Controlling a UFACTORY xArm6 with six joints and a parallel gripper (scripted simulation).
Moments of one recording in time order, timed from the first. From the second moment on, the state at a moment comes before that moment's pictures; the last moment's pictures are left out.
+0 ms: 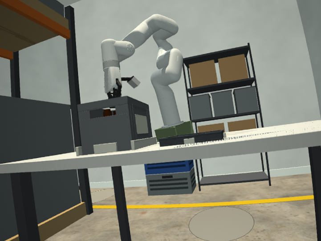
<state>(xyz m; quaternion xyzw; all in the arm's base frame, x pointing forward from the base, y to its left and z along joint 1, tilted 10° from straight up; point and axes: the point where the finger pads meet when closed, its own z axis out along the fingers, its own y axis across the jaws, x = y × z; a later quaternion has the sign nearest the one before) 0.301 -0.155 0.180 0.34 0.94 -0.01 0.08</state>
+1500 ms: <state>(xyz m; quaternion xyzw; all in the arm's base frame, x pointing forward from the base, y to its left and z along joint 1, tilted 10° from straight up) 0.302 -0.156 0.173 0.34 0.94 -0.01 0.08</state>
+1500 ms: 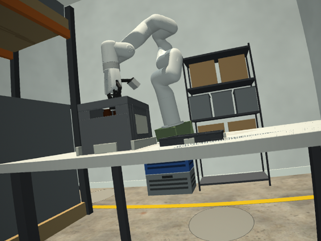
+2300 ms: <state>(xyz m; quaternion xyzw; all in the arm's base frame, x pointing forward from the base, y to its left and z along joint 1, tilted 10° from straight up) 0.306 -0.157 0.148 0.34 0.94 -0.01 0.08</state>
